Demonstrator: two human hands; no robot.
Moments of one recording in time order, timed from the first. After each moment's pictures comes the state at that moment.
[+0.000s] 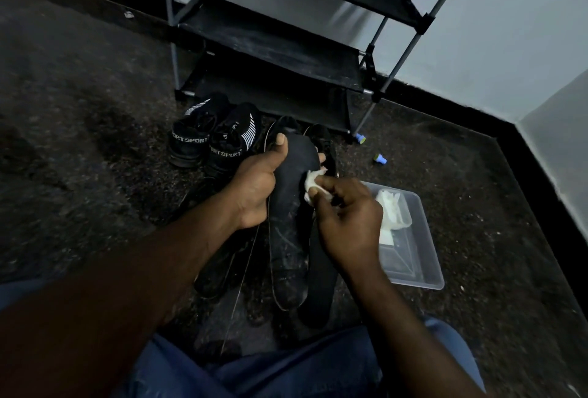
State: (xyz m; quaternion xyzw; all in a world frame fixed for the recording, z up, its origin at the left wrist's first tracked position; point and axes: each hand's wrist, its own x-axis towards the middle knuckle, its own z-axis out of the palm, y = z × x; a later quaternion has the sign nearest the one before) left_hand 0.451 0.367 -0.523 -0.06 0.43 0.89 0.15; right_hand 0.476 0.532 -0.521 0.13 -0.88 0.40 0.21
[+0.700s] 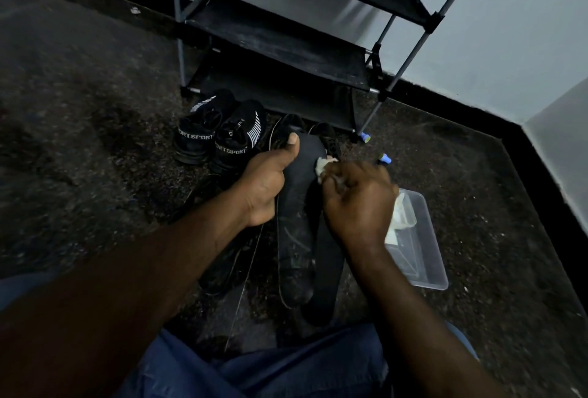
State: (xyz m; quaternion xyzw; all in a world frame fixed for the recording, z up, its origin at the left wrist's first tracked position) left_hand 0.448 0.367 -0.528 -0.10 0.46 0.87 0.13; right_hand 0.461 0.524 -0.505 0.11 -0.93 0.24 0.27
